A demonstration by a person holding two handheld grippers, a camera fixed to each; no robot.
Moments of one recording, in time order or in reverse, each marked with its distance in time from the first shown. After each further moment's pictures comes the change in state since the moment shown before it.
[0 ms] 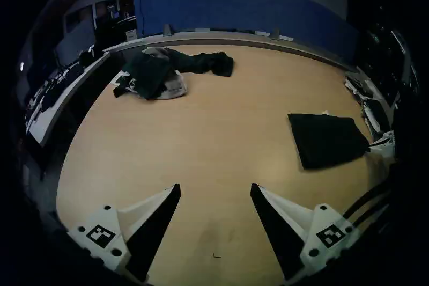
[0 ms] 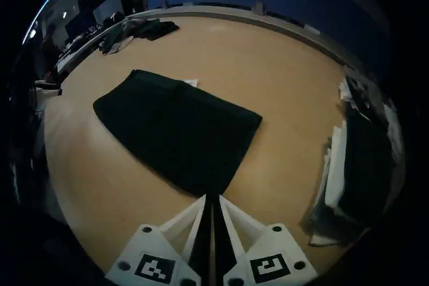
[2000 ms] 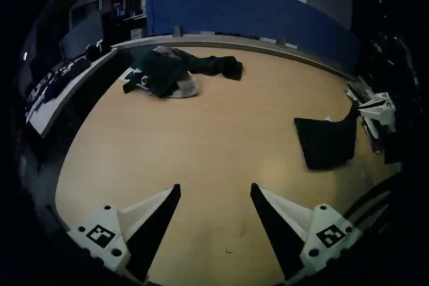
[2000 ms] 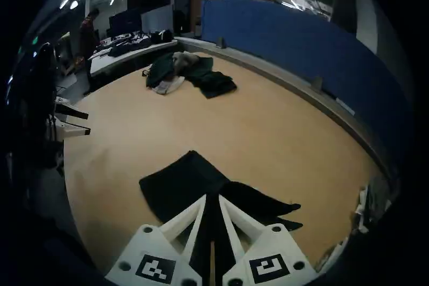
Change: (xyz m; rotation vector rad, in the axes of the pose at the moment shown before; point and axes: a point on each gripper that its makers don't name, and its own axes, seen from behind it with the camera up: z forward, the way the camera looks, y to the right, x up) left arm -0.004 -0.024 -0.009 -0.005 0.027 -0.052; right arm 0.176 -0.113 0.011 0.144 0.198 -0.275
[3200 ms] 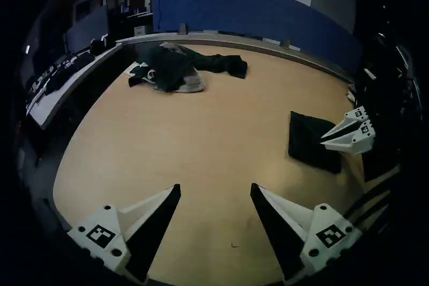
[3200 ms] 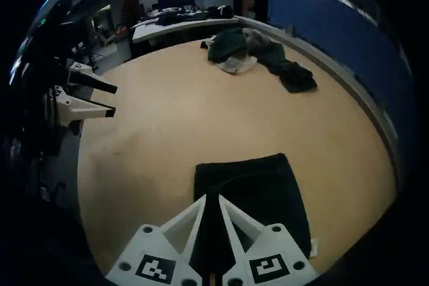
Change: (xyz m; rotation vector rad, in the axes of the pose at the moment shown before) left arm -0.016 -0.012 -0.006 -0.004 0.002 -0.032; right arm -0.012 -0.121 0.088 0.256 -0.123 -0.181
